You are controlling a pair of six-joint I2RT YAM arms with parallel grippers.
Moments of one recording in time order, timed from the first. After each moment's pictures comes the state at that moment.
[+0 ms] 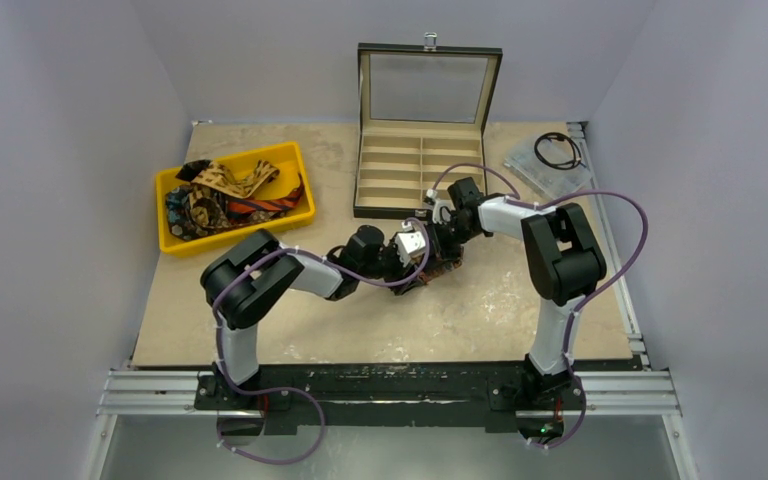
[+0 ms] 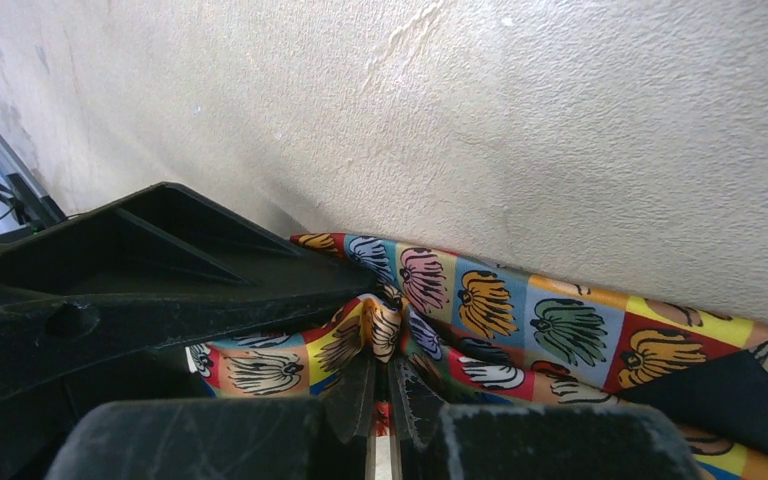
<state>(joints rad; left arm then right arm) -0.78 1.90 0.79 0.64 0.39 0.12 0.35 1.96 1.16 -0.52 -0.64 0.13</state>
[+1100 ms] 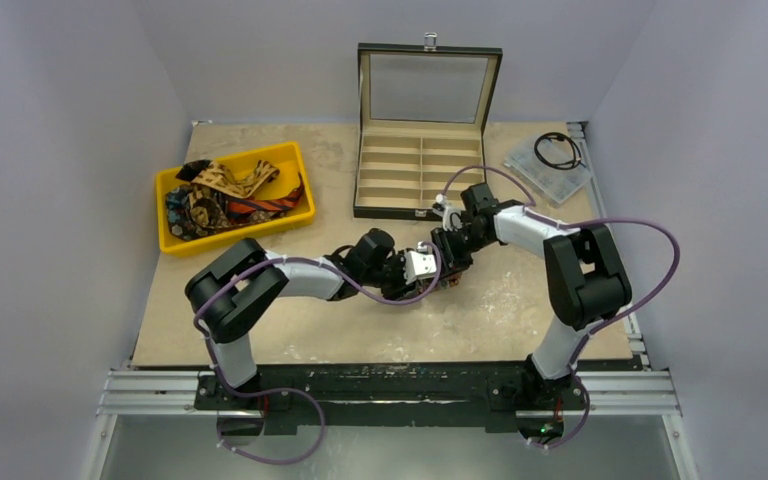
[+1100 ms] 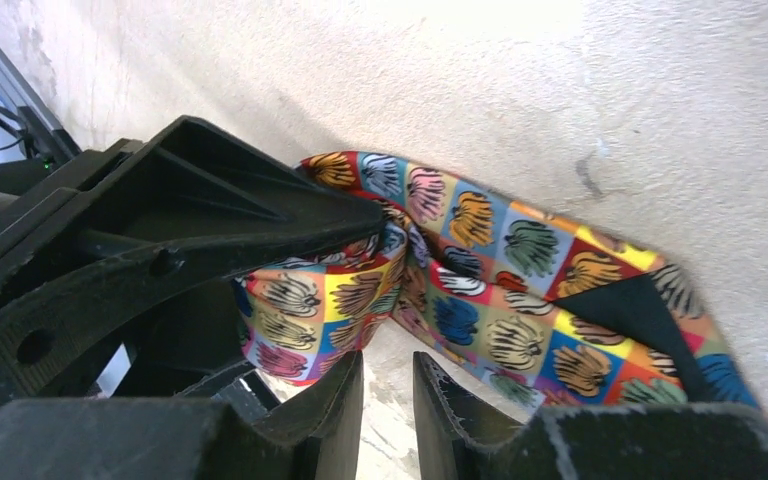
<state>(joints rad) -0.85 1.80 0.82 0.29 0.38 0.40 0.34 1.75 1.04 -0.59 -0.70 0.05</state>
